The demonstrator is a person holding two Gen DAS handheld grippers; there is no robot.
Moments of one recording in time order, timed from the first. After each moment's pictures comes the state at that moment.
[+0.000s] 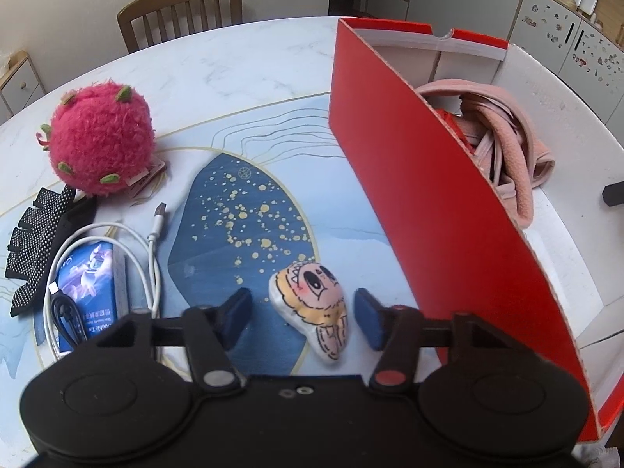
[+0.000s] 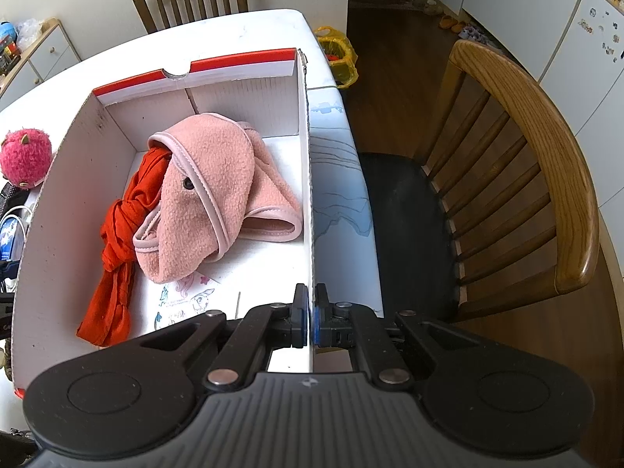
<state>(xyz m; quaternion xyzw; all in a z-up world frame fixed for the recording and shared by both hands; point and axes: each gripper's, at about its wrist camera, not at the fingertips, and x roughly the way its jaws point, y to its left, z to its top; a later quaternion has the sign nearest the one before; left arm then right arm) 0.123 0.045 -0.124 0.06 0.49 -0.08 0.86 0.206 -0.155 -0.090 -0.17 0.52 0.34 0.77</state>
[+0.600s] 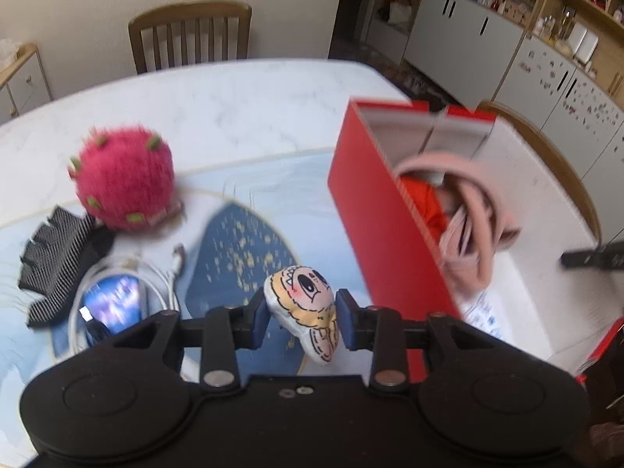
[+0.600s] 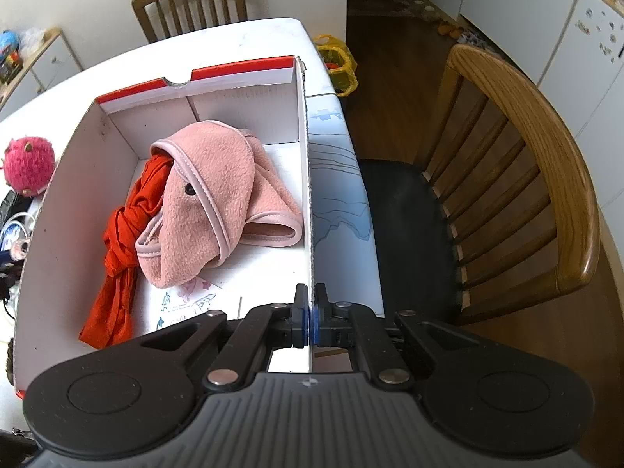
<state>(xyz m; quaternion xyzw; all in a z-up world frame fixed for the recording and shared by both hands) 0.125 0.067 -0.067 -0.01 0.46 -0.09 0.88 0.204 -0.160 -0.089 -0.15 0.51 0.34 0.78</state>
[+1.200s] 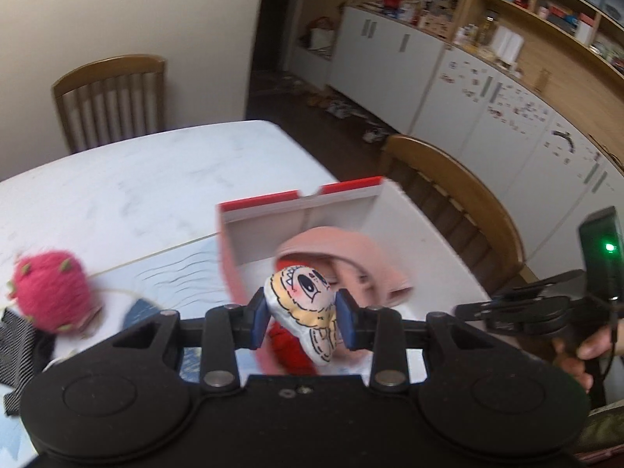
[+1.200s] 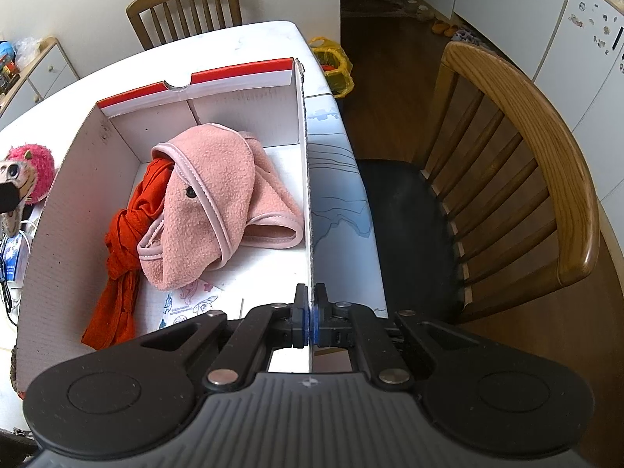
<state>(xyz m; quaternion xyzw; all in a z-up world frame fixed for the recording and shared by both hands) 0.141 -0.004 -0.008 0.01 0.41 -0.21 0.89 0.200 -0.159 -0.087 -0.15 0.51 0.34 0.78</state>
